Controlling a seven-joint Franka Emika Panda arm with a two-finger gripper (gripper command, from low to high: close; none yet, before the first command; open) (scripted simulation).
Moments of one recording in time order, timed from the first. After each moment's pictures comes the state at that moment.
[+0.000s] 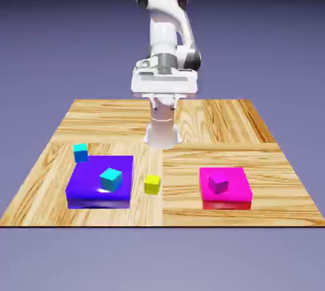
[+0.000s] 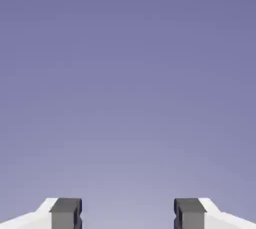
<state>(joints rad) 0.03 -0.55 -0.03 -2.81 0.00 3.03 0.69</state>
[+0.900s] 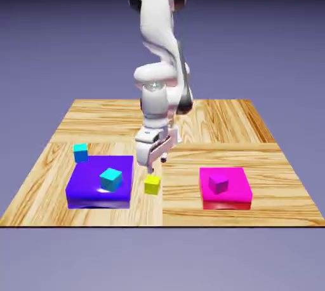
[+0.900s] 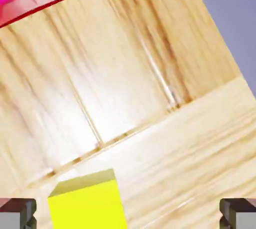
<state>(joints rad) 0.53 -0.03 -0.62 -2.83 -0.03 2.86 -0.49</state>
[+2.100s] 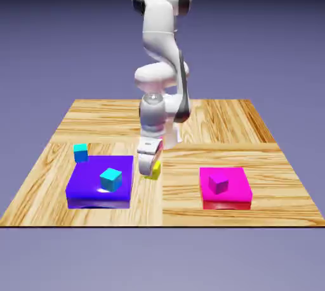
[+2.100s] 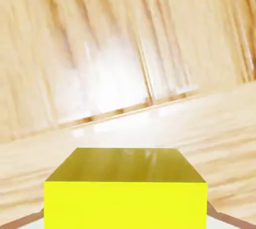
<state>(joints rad) 0.60 0.01 -0.70 -2.80 -0.04 2.80 -0.61</state>
